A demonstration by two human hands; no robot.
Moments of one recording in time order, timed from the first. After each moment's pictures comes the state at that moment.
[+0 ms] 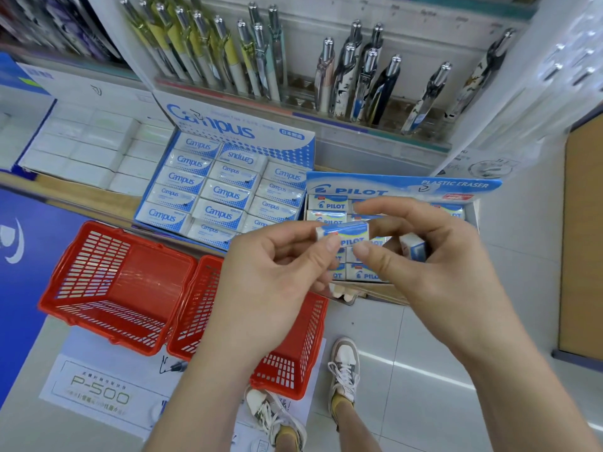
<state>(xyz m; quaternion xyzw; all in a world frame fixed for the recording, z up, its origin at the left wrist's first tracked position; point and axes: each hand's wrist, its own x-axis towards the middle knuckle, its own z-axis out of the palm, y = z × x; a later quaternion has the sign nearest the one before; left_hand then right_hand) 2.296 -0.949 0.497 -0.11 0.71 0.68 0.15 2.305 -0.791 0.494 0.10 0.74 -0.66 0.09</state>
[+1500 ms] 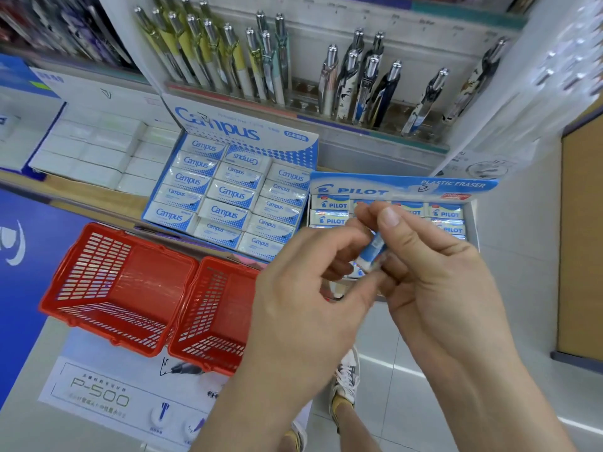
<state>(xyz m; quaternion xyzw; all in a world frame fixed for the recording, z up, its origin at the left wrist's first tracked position) 2.322 -0.932 0.497 0.05 0.85 0.52 -0.01 2.314 -0.817 0.510 0.29 0.48 -0.83 0.07</state>
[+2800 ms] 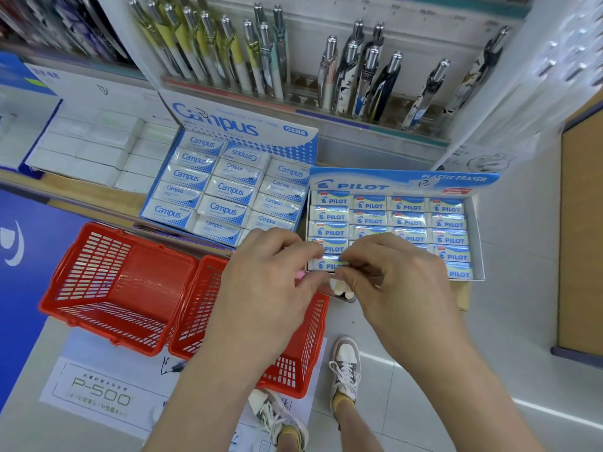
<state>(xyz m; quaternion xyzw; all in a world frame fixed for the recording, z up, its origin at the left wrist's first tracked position) 2.308 -0.970 0.458 0.12 0.95 0.28 -0.03 2.325 -0.814 0.460 0.00 0.93 -0.37 -0.03</state>
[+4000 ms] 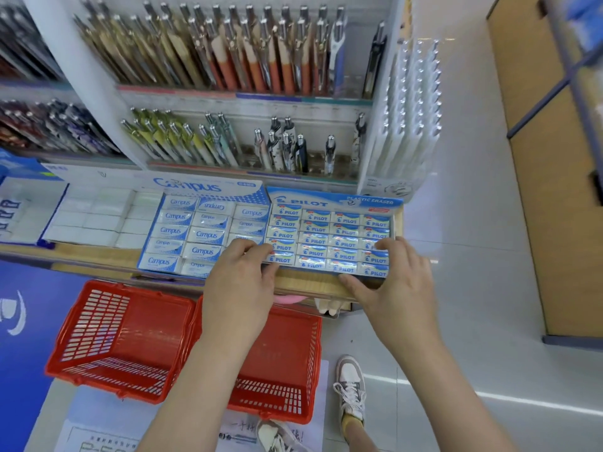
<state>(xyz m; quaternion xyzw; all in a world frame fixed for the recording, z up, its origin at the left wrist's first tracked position) 2.287 -0.955 0.467 0.08 0.98 0.20 -0.03 2.346 -0.763 0.442 0.20 0.93 -0.30 -0.06</state>
